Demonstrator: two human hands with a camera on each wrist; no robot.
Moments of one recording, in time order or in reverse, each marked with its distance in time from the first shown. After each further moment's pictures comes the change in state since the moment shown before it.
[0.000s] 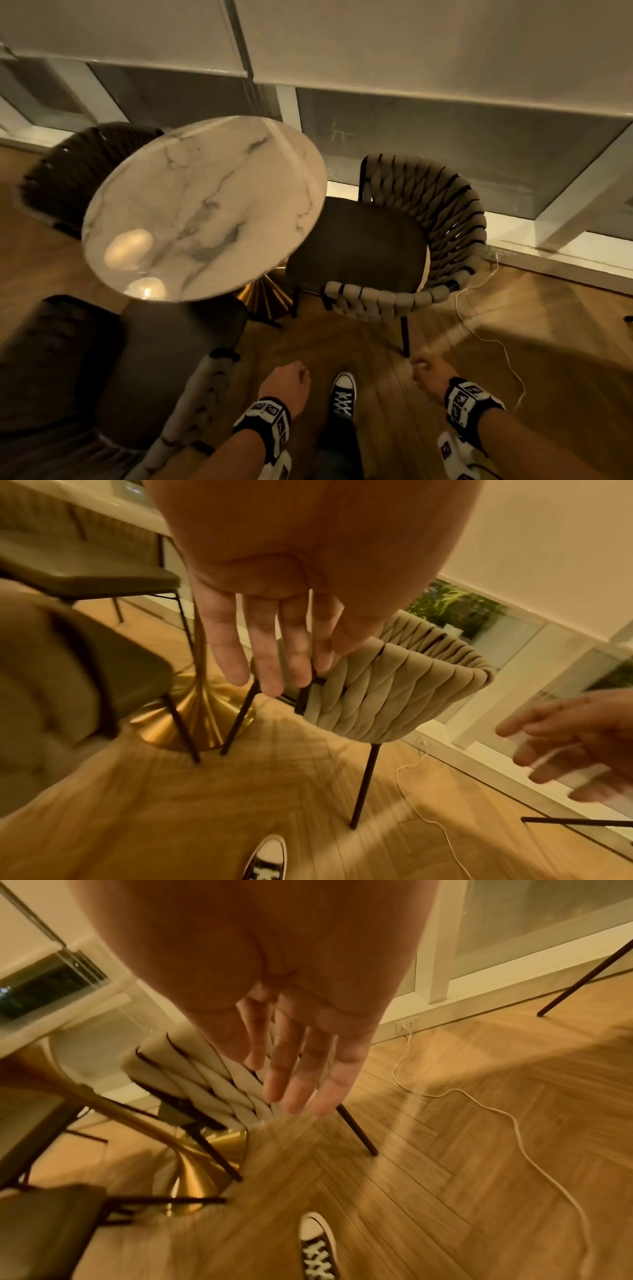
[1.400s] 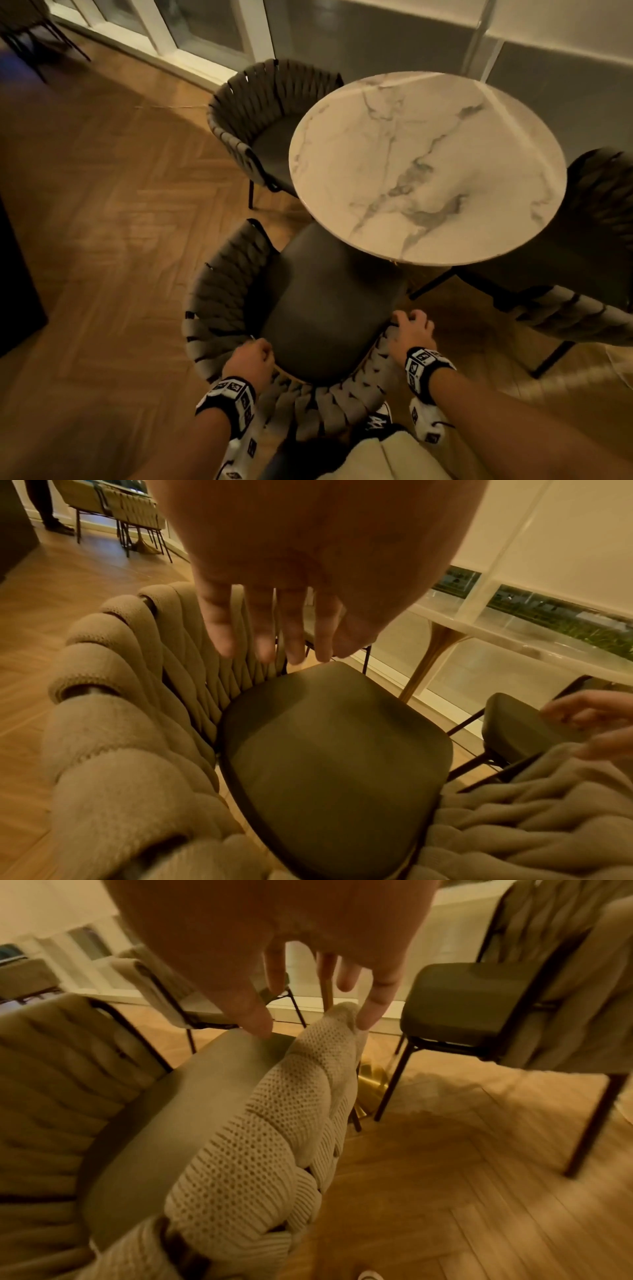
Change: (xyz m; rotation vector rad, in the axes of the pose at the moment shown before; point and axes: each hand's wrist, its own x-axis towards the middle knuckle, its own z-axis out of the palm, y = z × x) left_hand -0.090 -0.505 -0.166 -0.137 0.157 -0.340; right_hand -0.054 -0.321 0.437 -0.644 0.125 -0.280
